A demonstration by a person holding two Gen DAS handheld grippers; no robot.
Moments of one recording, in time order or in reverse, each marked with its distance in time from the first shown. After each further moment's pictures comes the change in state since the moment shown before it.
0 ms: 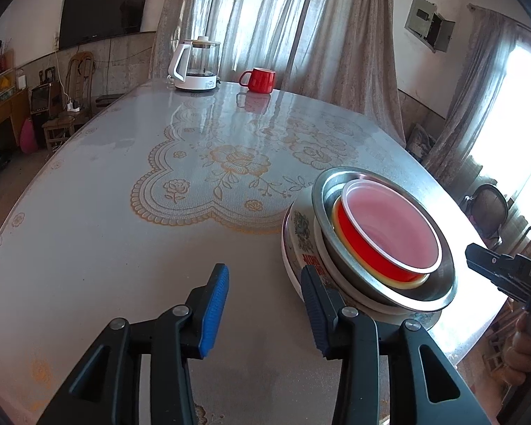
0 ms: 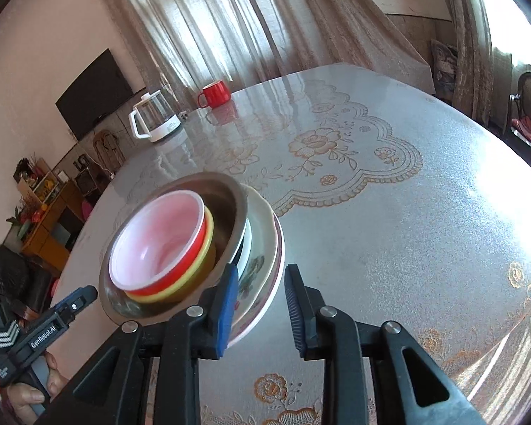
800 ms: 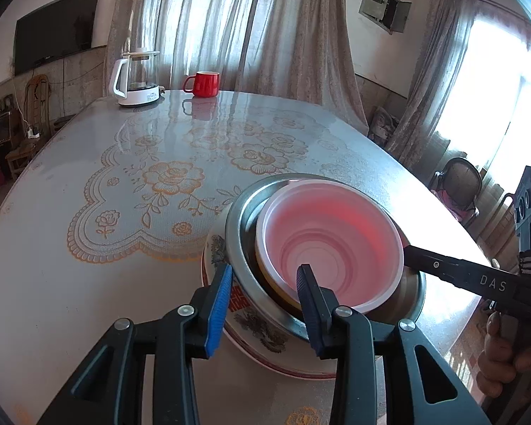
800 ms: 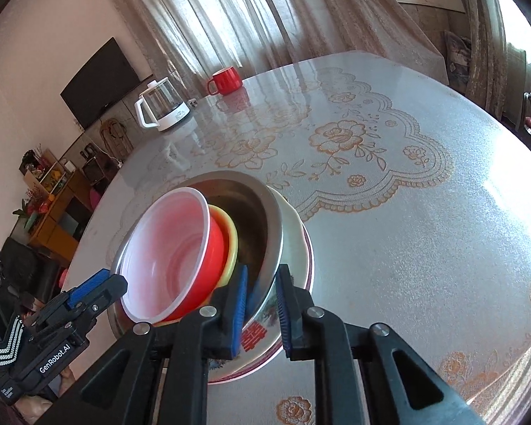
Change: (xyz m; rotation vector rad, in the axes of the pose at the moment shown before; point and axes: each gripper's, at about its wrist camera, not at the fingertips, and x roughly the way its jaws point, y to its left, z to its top) left arm 0.019 -0.051 0.017 0.134 0.012 -0.112; right arm 0.032 0.018 0.008 -0.041 0.072 -0.005
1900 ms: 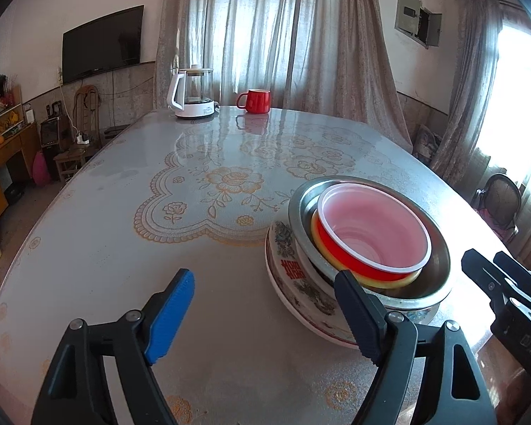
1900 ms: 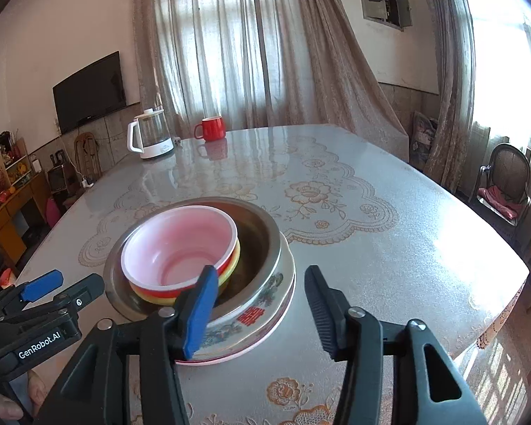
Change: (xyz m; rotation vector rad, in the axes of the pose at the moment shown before) left arm -0.030 0.015 -0.032 -0.043 -0.093 0.206; right arm -0.048 0.059 -0.054 -0.177 -0.304 -0.277
